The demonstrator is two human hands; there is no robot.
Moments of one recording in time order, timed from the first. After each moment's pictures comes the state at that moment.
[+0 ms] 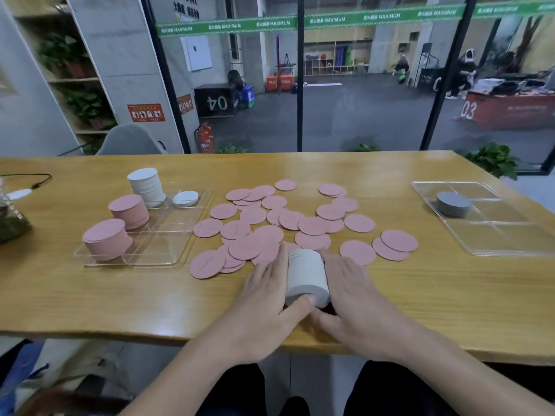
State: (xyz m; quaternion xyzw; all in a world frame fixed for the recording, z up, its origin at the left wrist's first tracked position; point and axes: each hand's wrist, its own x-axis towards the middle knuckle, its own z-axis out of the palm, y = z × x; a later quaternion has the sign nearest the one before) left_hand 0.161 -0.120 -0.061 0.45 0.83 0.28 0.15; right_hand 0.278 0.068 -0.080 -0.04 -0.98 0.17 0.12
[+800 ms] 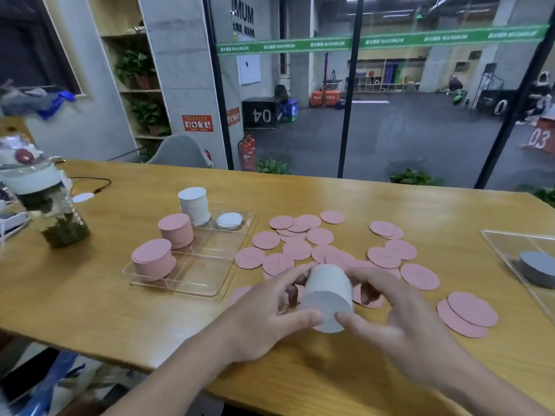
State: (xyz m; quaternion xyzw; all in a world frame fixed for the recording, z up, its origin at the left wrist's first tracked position) left_hand 0.071 -0.141 -0.037 0.45 0.75 0.46 0.19; right_hand 0.226 0.078 -0.024 -0.03 -0.91 0.37 0.21
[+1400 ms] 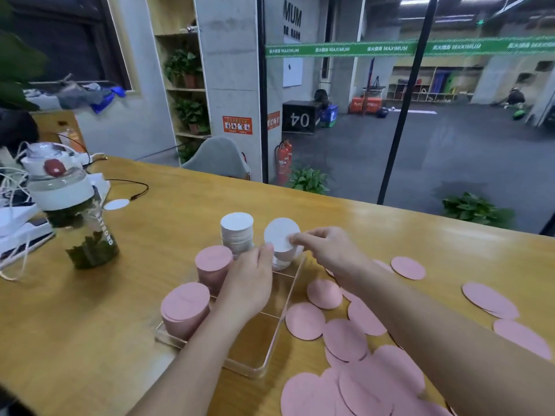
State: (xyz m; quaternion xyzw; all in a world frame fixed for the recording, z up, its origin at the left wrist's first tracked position) left_hand -0.134 -0.161 -0.032 0.11 0.86 0.49 0.00; right_hand -0.126 0.031 -0.006 -0.15 -0.80 0.58 0.06
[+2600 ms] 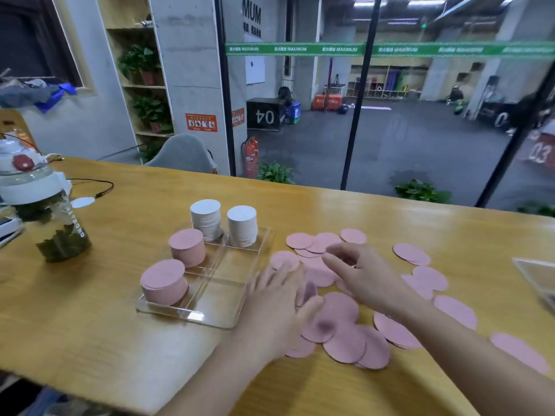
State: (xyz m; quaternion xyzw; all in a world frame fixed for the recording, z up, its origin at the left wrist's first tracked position) left_hand -0.009 -0.120 -0.061 0.35 0.92 0.19 0.01; right_hand 0.056 0.078 -0.005 -0.11 -0.90 0.40 0.14
